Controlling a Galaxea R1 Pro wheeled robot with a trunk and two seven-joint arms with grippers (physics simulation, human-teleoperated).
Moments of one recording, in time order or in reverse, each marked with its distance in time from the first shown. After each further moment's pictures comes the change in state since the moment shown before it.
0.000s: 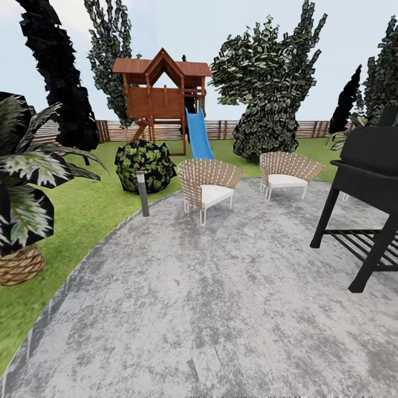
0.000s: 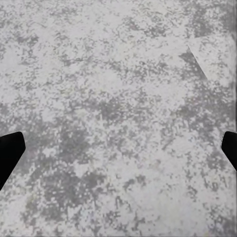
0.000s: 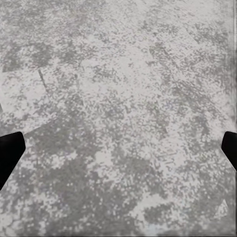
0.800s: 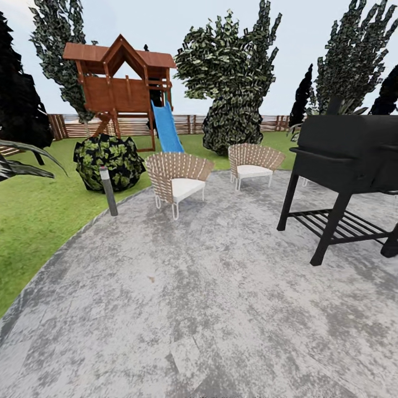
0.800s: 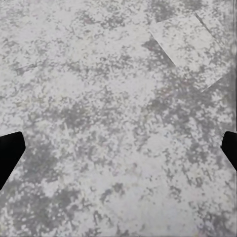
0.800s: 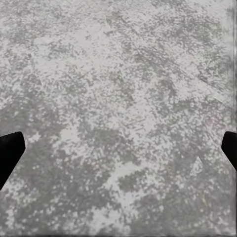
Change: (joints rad) left arm 0.000 0.000 0.000 0.000 0.000 0.000 0.001; right arm 0.000 -0.002 -0.005 -0.007 -0.001 0.000 0.000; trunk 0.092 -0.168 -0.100
